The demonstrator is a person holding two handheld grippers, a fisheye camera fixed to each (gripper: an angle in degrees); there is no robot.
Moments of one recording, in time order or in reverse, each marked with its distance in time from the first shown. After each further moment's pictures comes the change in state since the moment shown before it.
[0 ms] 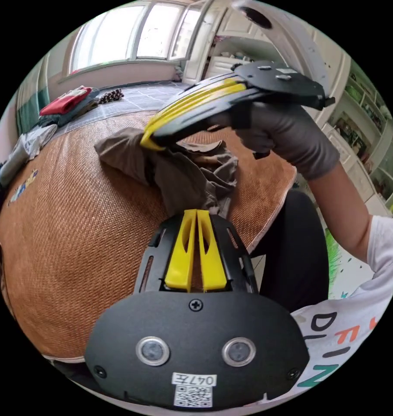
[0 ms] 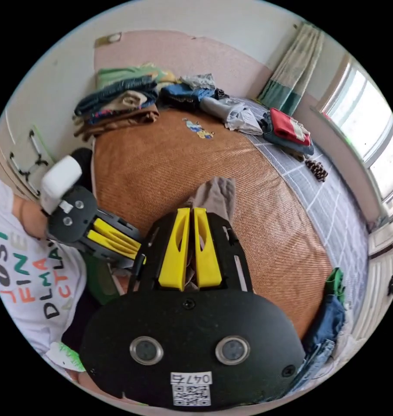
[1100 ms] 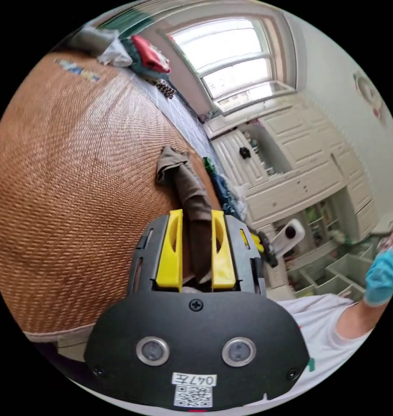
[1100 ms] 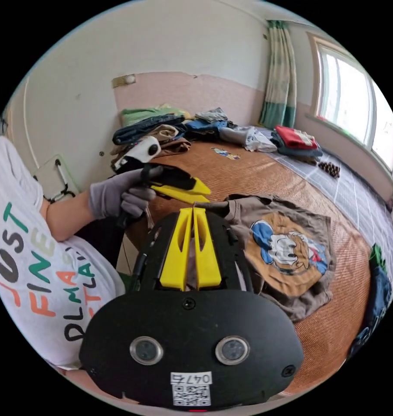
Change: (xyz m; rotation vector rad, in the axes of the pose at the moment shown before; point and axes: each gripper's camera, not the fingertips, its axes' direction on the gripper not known) left arm -0.233 0.132 0.033 0.297 0.567 -0.591; right arm -0.036 0.239 0.238 0.283 -0.123 0.090
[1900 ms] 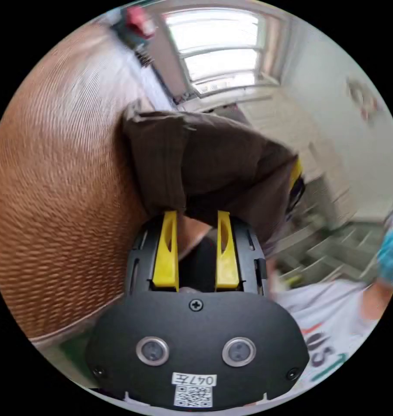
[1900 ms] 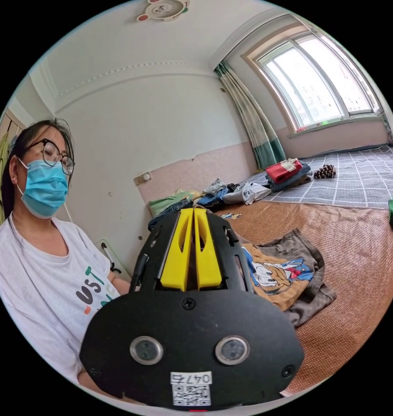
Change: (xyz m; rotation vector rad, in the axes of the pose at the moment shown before) left arm 0.066 0.102 0.111 -0.102 0.038 0.177; right arm 0.163 0.191 -0.033 0.504 -0.278 0.295
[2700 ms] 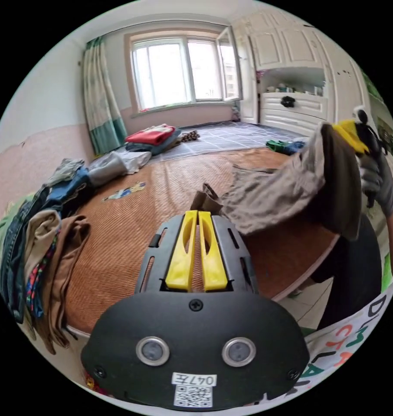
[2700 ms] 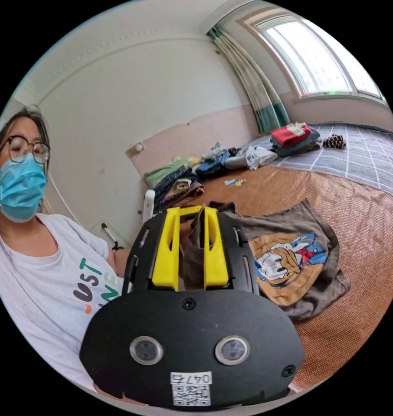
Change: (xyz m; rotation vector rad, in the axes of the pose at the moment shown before) left arm 0.099 0.007 -0.180 0.097 -1.038 0.466; right arm -0.060 -0.062 0.097 -0.262 0.000 0.057
